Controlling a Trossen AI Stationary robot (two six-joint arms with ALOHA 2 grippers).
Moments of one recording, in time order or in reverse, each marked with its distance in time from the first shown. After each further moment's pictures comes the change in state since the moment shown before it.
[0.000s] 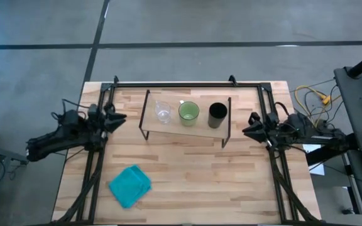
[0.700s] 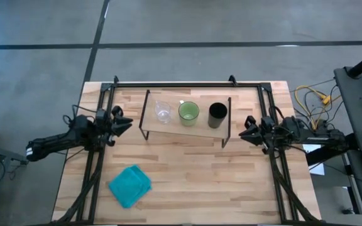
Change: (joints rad) left arm 0.000 0.010 -0.224 0.298 0.039 -0.008; right arm 0.000 -0.003 -0.115 0.115 -0.026 0.001
